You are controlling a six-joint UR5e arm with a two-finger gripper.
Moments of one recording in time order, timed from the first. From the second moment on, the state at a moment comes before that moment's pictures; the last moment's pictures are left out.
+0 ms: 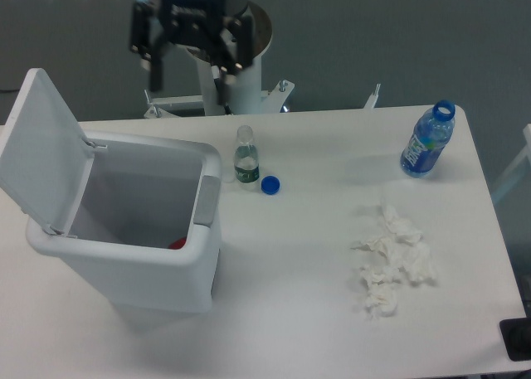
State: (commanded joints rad) arm 2.31 -1.29 -1.68 -1.07 1.24 0.58
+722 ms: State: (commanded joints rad) arm 2.21 -1.27 -1.67 -1.06 0.89 0.51
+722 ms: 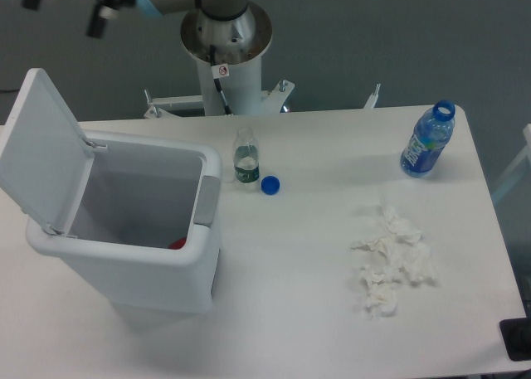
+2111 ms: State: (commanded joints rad) arm 2.03 -1.52 -1.59 -1.02 0.88 0.49
